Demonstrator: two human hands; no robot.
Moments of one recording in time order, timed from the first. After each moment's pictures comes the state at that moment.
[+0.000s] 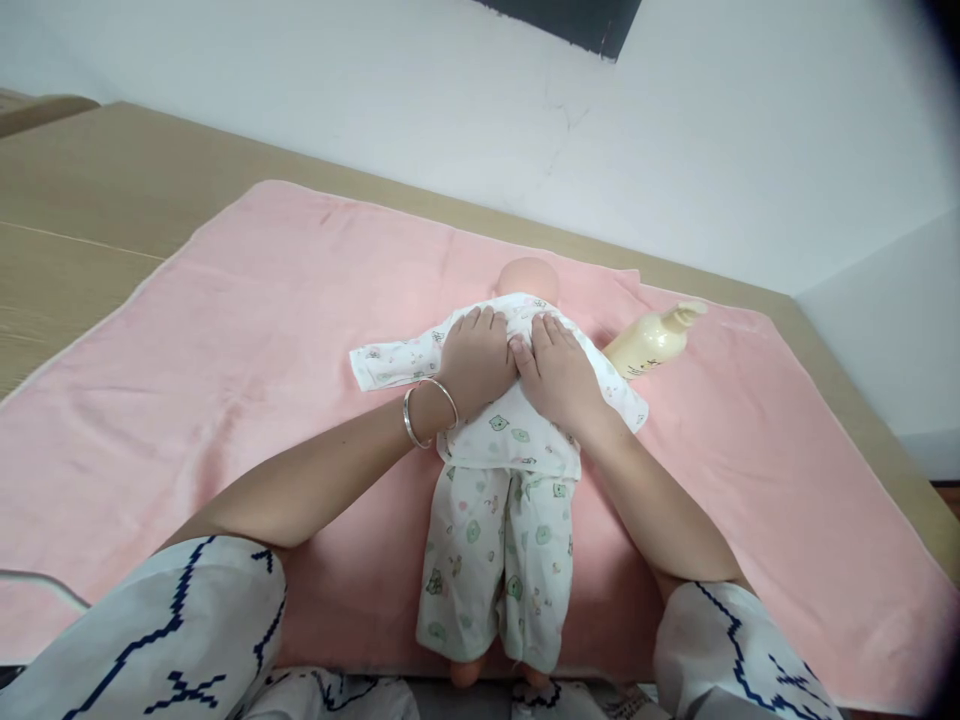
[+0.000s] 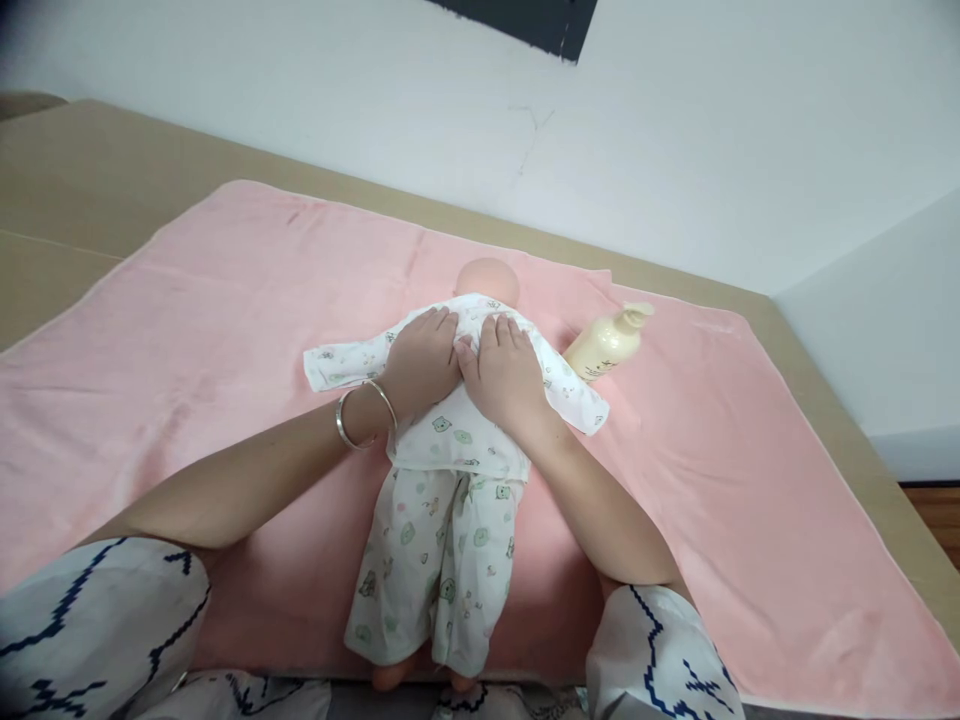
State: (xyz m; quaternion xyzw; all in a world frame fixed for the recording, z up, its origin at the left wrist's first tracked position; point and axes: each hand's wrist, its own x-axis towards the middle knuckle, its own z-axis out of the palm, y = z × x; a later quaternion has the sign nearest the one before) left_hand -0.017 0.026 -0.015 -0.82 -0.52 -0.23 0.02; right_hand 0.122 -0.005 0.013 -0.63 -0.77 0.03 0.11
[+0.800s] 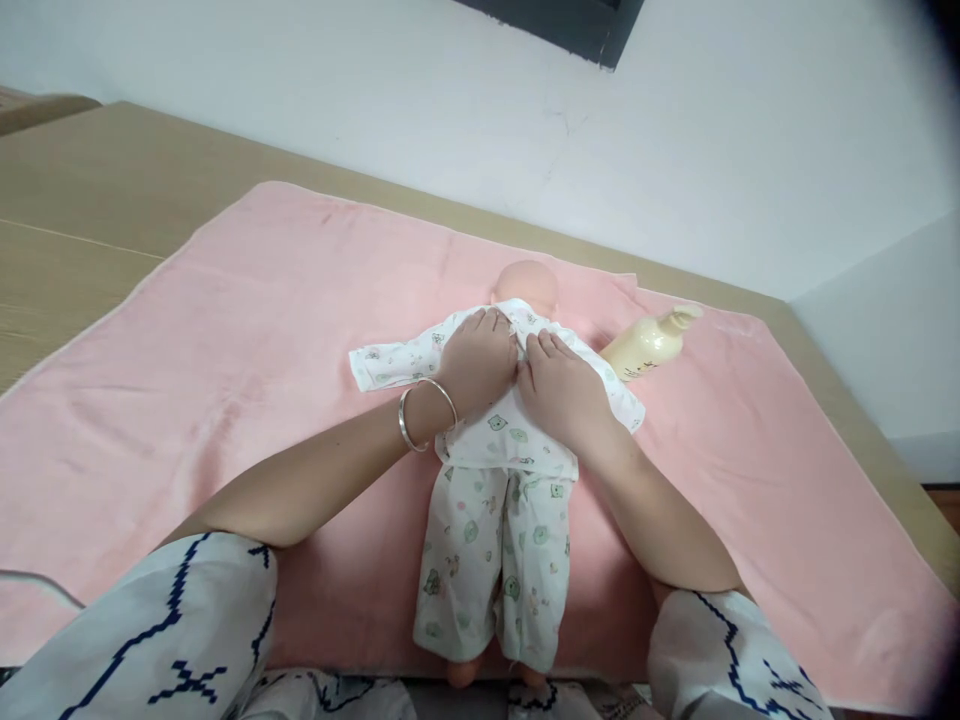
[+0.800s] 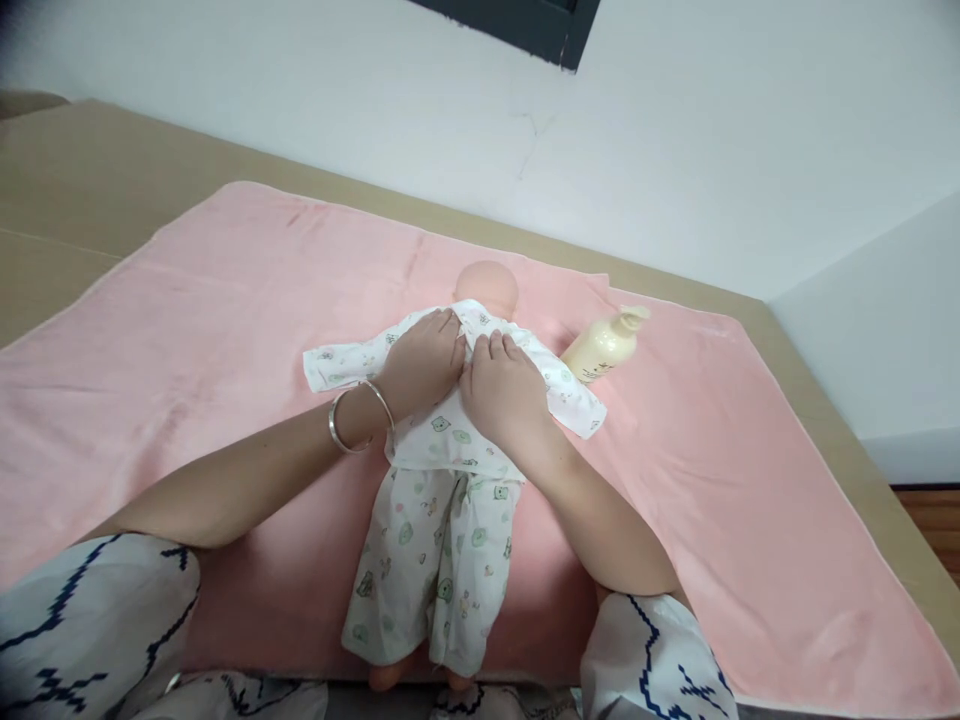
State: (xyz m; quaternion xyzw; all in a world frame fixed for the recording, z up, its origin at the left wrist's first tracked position) left_hand -0.020 0.020 -0.003 -0.88 -0.44 -0.19 0.06; right_hand 0.120 -0.027 0.026 -0.61 -0.79 -0.01 0.07
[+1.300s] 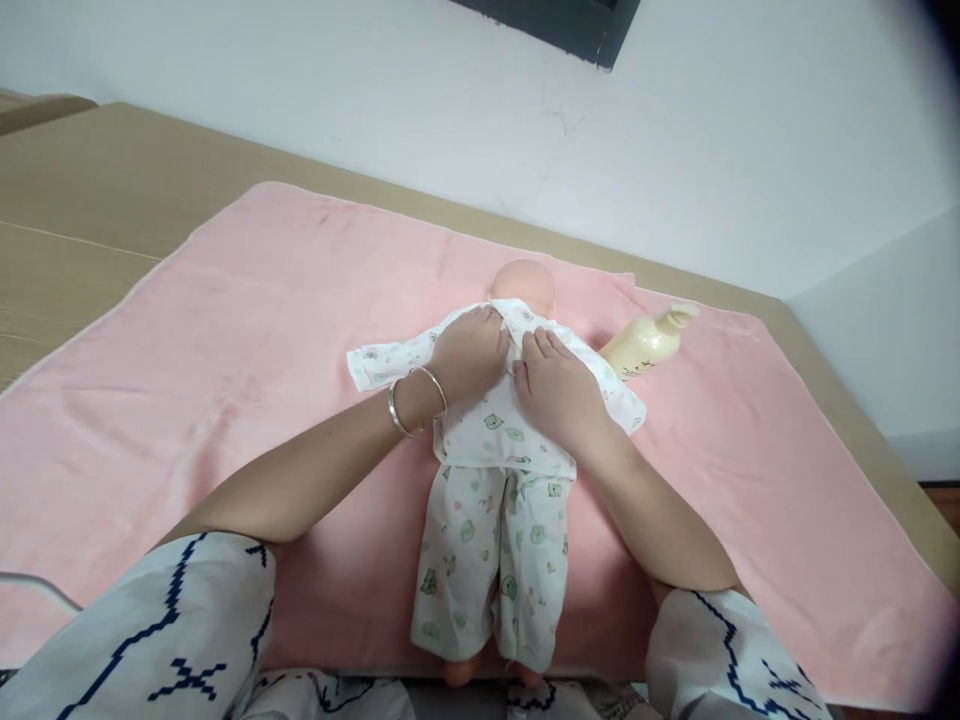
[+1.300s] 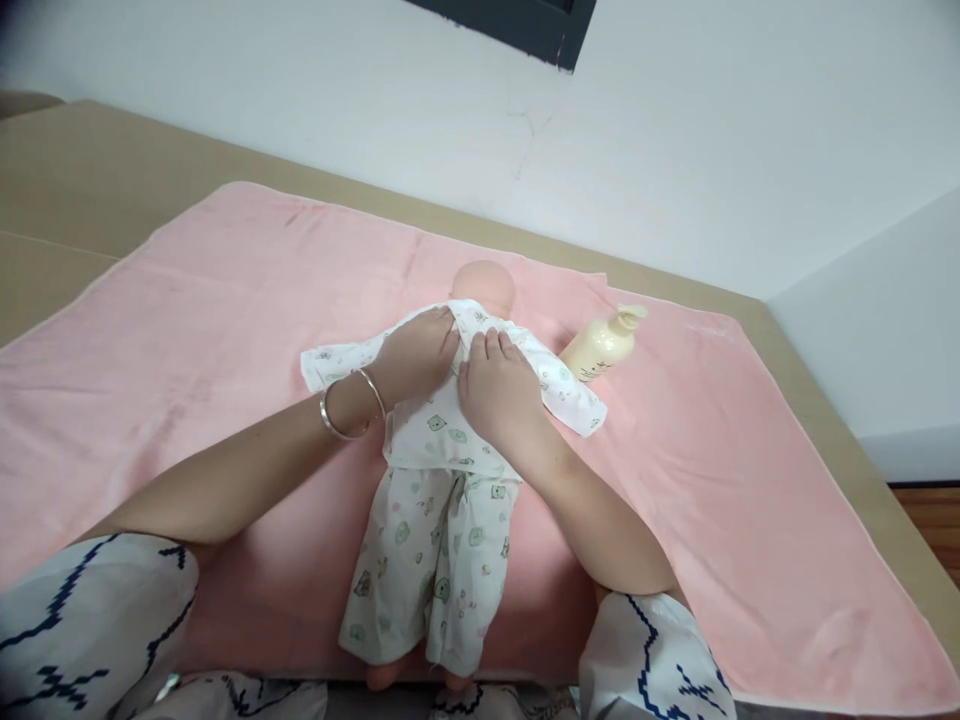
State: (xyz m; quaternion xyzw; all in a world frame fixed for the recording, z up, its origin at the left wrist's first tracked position) left_hand -0.028 0.037 -0.003 -0.88 -0.44 -0.18 0.04; right_hand 0.117 -0.026 0.025 -0.61 -0.79 -0.01 0.07
